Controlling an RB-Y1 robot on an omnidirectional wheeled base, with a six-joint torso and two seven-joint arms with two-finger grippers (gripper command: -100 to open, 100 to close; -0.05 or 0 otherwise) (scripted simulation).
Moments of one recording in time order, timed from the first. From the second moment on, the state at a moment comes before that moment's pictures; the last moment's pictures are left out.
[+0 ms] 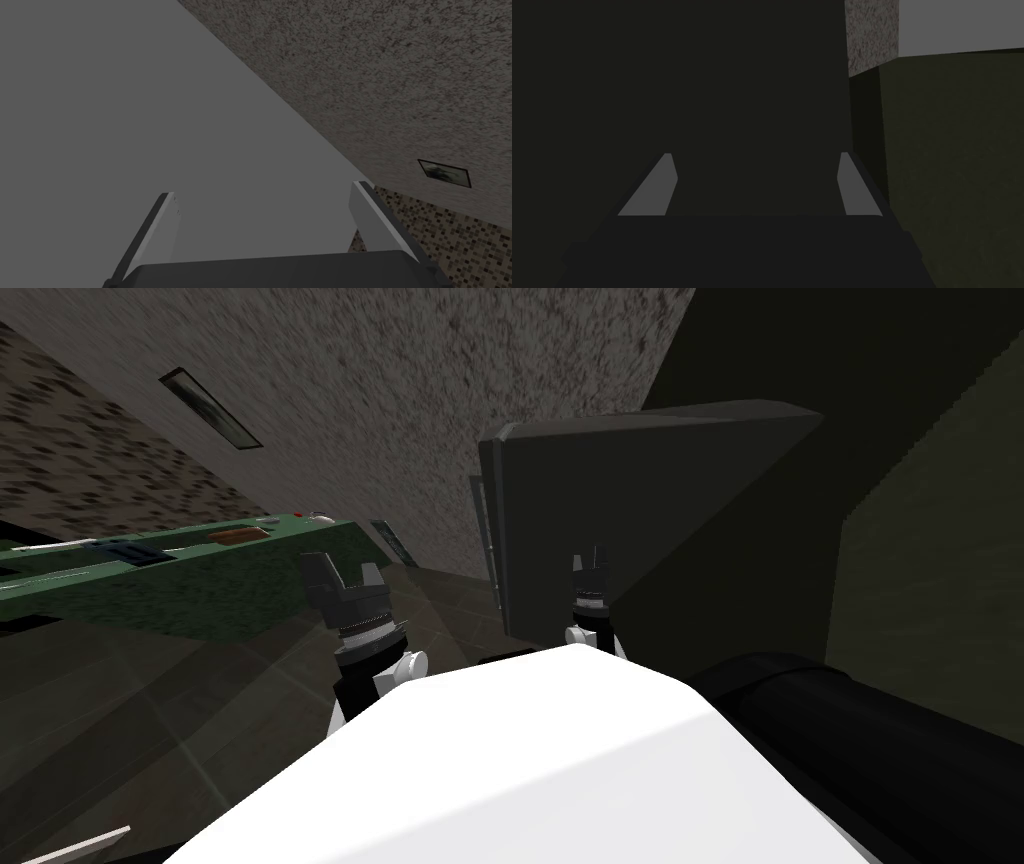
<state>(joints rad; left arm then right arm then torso) 0.49 -0.01 0.04 -2.38 -0.01 -0.53 -0.16 0.54 0.02 -0.02 -2.28 -0.01 -0.55 -0.02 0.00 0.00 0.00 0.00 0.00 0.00</state>
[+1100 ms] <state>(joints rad) 0.49 -0.01 0.04 -2.38 -0.01 -0.53 -0.16 0.54 0.00 -0.02 -2.28 0.00 -0.55 -0.02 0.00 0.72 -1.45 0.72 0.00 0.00</state>
